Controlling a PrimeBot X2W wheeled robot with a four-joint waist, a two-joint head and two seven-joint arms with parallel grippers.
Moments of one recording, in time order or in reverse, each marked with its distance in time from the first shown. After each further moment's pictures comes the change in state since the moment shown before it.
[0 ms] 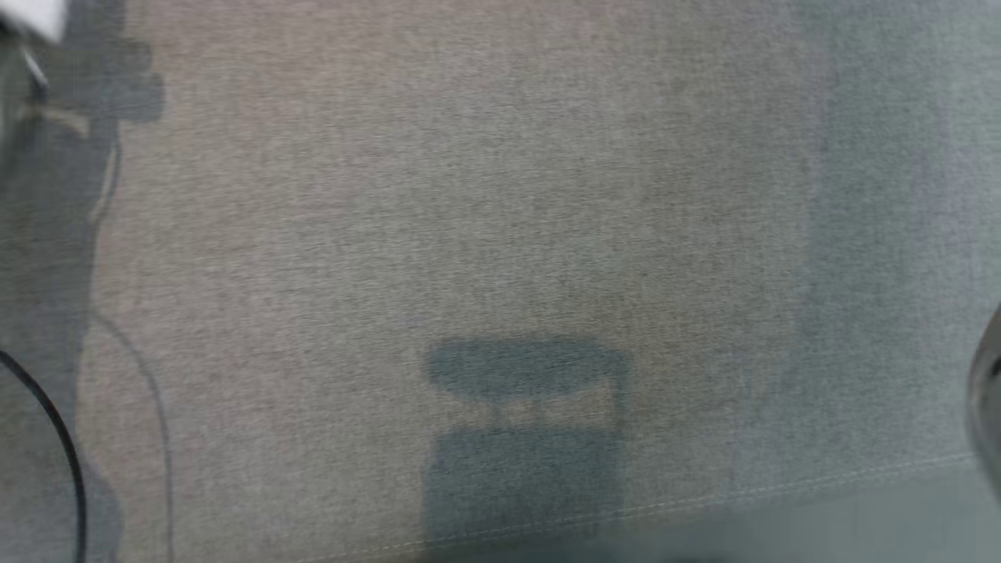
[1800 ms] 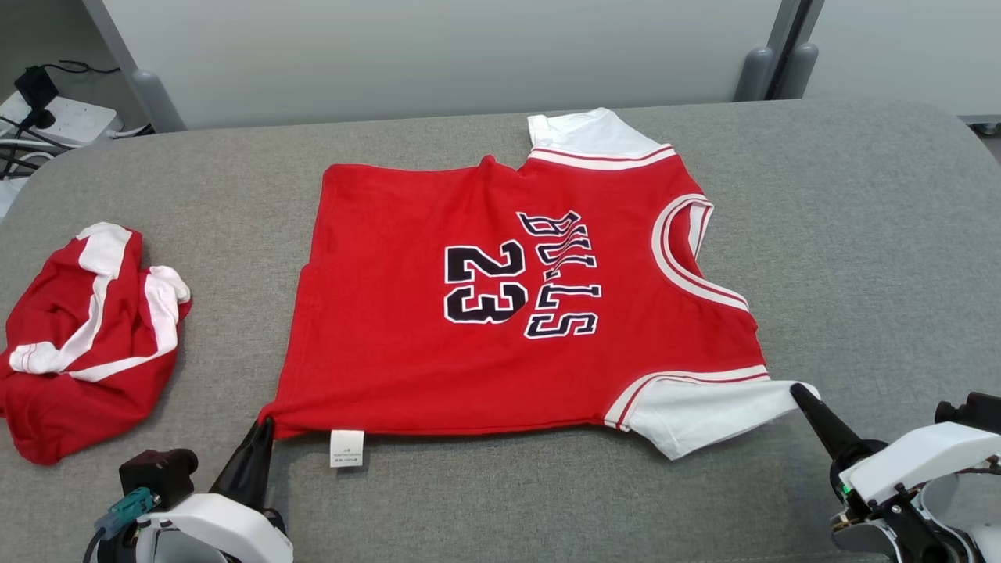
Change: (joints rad) left arm 1.064 -0.346 0.492 -0.017 0.509 -0.008 -0.089; right arm 1.274 -0.100 0.208 -0.413 0.390 0.000 -0.004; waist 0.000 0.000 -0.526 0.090
